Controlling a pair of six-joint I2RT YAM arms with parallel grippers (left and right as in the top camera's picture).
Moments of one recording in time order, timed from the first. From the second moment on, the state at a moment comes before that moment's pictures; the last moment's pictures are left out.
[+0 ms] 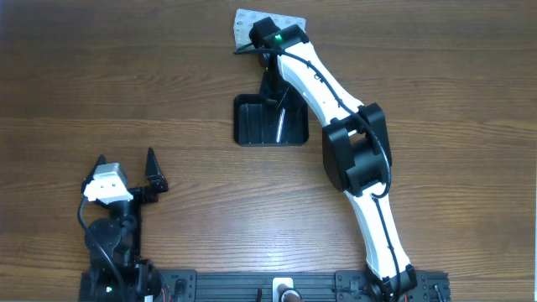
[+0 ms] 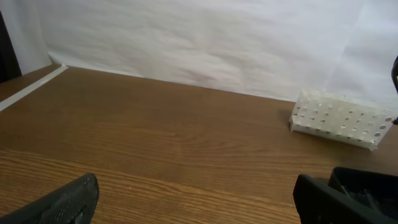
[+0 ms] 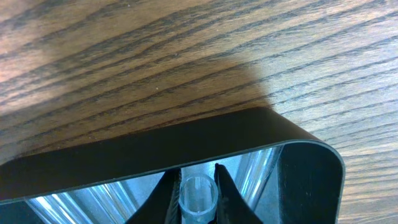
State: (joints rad) left arm 0.07 0.01 0.01 -0.07 -0.06 -0.12; right arm 0.47 2.44 2.16 -1.27 0.06 0.68
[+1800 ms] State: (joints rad) left arm 0.07 0.01 0.01 -0.07 -0.06 -0.12; right arm 0.47 2.45 2.38 -1.50 0.05 0.59
